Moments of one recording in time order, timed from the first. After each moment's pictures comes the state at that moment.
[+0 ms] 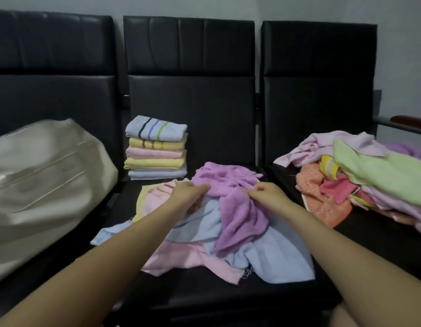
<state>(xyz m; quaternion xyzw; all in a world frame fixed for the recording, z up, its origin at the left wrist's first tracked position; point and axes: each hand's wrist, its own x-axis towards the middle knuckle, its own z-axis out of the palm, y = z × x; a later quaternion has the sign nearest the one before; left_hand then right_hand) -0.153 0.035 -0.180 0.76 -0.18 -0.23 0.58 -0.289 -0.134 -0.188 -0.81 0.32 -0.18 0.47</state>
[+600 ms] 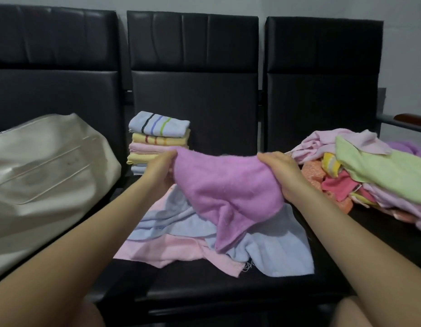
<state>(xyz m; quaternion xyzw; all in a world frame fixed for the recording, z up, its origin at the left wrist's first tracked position) -0.129 0.073 -0.131 0.61 -0.15 -0.21 0.75 -0.310 -0.109 -0.122 -0.70 0.29 -0.31 0.57</state>
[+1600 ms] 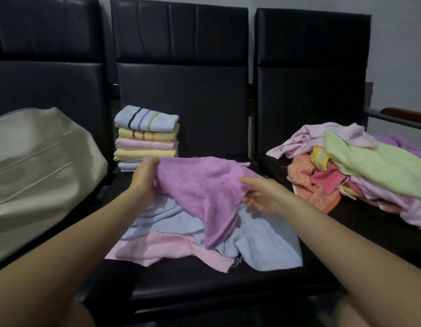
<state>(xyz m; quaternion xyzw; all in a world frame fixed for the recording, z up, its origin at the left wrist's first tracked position) -0.121 0.068 -0.165 0.56 -0.06 -0.22 0.79 -0.310 -0.107 -0.163 -0.61 0.37 -0.12 0.70</state>
